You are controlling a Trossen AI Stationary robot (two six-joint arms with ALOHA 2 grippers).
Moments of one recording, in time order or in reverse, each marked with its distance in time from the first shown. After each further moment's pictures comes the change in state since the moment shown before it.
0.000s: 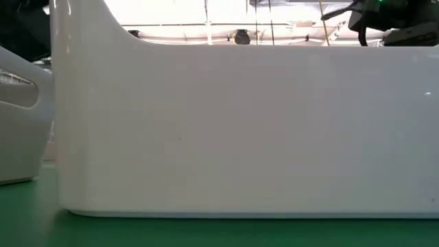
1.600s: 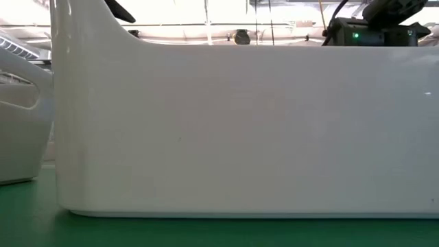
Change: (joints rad) left arm 0.257 -0.504 0.002 0.040 -0.705 0.923; right arm 0.112 0.523 0.002 0.234 0.292 0.713
